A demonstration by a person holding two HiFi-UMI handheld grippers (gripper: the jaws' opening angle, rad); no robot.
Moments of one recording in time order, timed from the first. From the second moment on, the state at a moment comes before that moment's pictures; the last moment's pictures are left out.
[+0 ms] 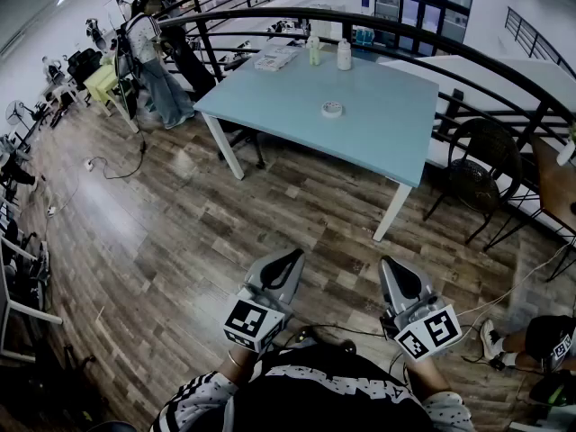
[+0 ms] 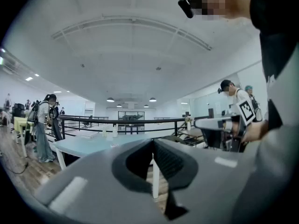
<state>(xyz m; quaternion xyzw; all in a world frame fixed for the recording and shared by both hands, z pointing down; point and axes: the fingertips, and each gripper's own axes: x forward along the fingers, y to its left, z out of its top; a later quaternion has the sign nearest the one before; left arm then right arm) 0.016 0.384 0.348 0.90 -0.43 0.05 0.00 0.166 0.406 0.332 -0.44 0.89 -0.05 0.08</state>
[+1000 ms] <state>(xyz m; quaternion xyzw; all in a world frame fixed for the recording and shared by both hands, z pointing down) -0.058 0.332 0.364 0.91 -0.42 0.02 0.02 0.120 0.365 0.330 -0.48 0.88 -0.04 0.06</state>
